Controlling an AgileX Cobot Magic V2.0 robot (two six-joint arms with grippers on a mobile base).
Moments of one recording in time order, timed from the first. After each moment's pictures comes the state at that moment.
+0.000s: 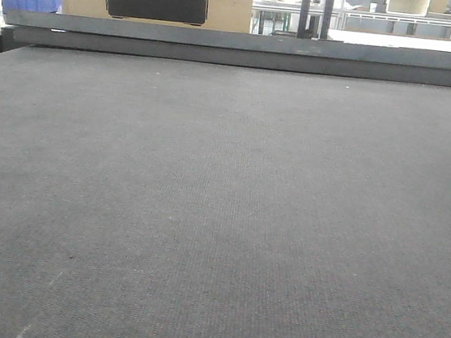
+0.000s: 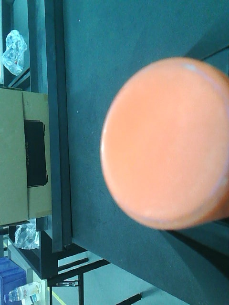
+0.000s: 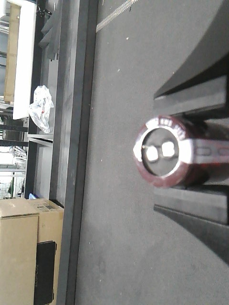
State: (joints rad) left arm -0.17 0.73 -1.02 0.06 0.63 0.00; right arm 0.05 0.62 -0.93 0.10 0.58 -0.09
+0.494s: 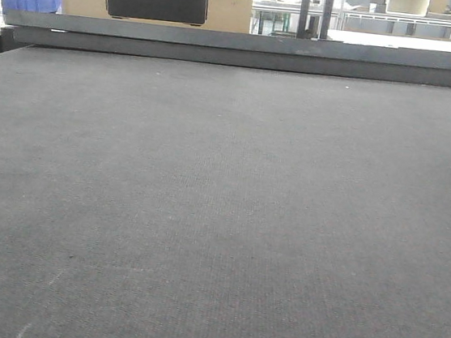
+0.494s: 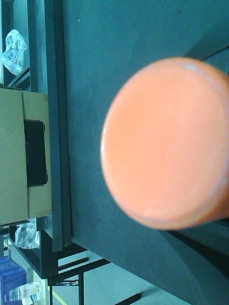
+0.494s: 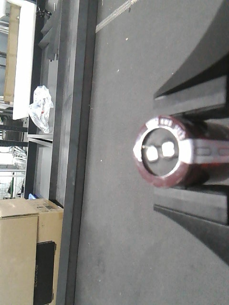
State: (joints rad) left arm -0.17 0.73 -1.02 0.06 0.63 0.00; right arm 0.05 0.62 -0.93 0.10 0.58 -0.09
